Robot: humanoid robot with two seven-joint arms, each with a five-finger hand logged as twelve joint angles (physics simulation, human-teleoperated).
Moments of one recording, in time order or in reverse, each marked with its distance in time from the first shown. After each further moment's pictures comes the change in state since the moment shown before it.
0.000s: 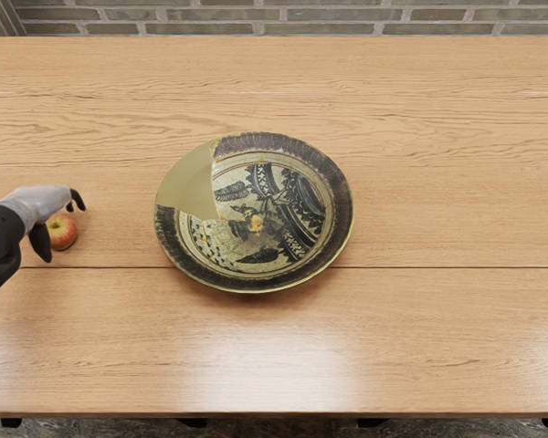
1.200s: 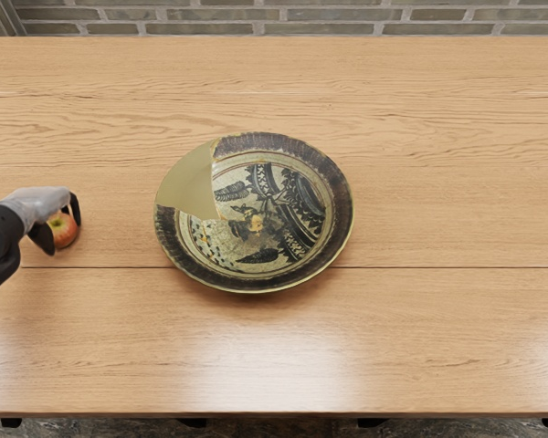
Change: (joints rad) left arm -0.013 0.001 0.013 0.004 -0.020 -0.005 0.000; right arm 0.000 0.000 0.002 -0.002 -0.001 0.000 0.000
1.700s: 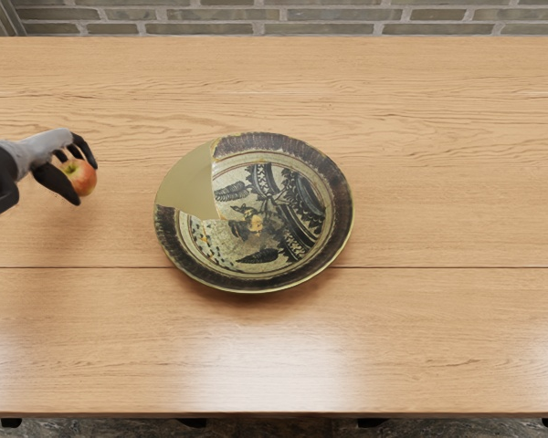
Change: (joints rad) left arm -0.111 0.009 -0.152 0.000 -0.330 -0.004 0.000; right arm 0.000 0.000 0.000 0.000 0.000 0.000 0.000
